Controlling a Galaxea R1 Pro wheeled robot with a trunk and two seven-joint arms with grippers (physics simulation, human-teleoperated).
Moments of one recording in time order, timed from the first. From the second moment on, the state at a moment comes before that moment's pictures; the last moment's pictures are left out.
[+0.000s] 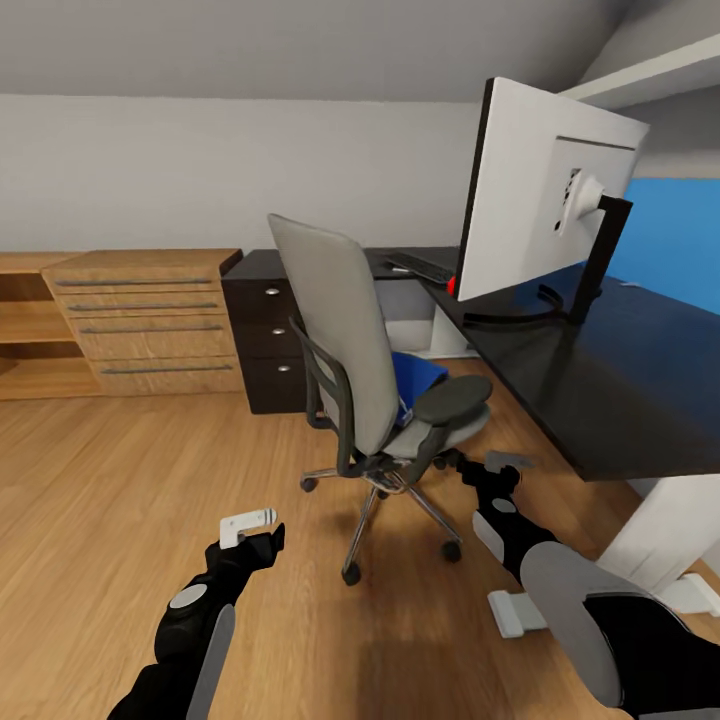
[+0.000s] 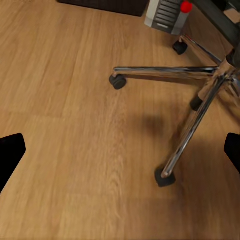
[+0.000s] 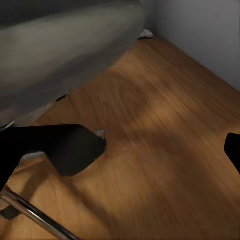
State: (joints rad) left arm -0.18 -0.17 -0.01 -1.56 0.07 0.56 0.16; right arm -0.95 0.00 0.03 -0.18 -0.11 -0.32 -0.25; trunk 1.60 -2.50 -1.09
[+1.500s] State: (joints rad) left arm -0.18 -0.17 -0.01 -1.56 0.07 0.56 0.16; right arm -0.95 0.03 0.03 -0.18 -0.11 -0.36 -0.26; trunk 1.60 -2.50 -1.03
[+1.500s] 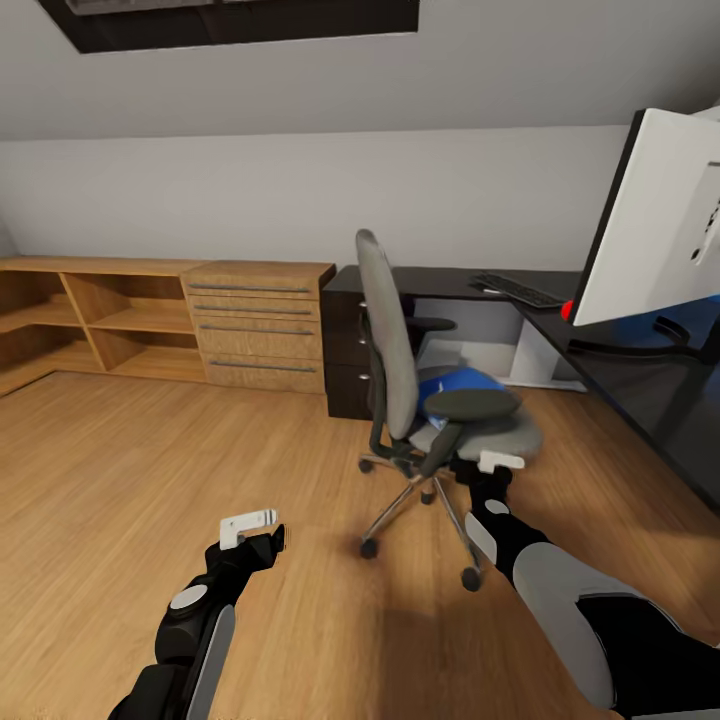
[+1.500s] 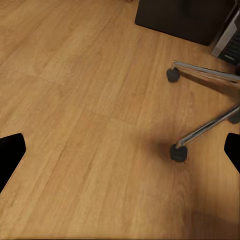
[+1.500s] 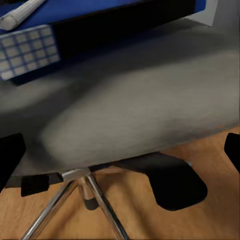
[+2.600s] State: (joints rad) left arm -0.18 -0.17 -0.01 -1.53 0.07 0.55 0.17; right arm -0.95 0.04 0.03 -0.17 -0.11 -0.36 -0.25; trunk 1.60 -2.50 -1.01
